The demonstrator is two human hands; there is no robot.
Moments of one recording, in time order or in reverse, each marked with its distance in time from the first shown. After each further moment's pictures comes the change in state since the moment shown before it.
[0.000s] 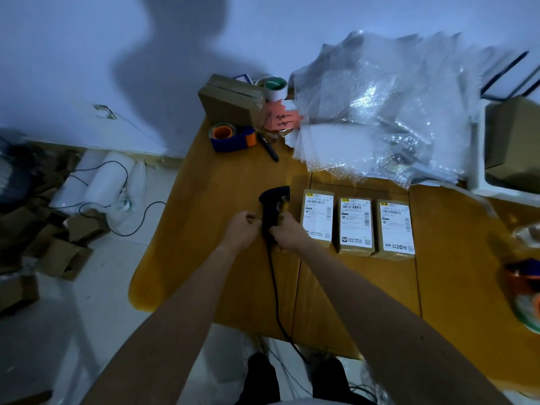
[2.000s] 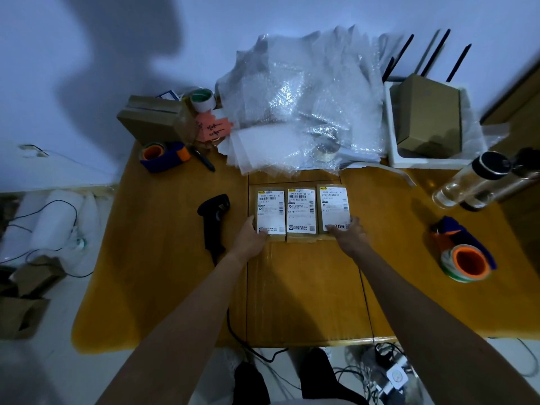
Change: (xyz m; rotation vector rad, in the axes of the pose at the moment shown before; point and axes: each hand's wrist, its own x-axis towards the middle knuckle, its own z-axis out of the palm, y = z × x) left_hand -0.031 0.099 0.126 -0.052 -0.221 0.013; right_hand -0.045 0.200 -0.183 0.205 0.570 0.218
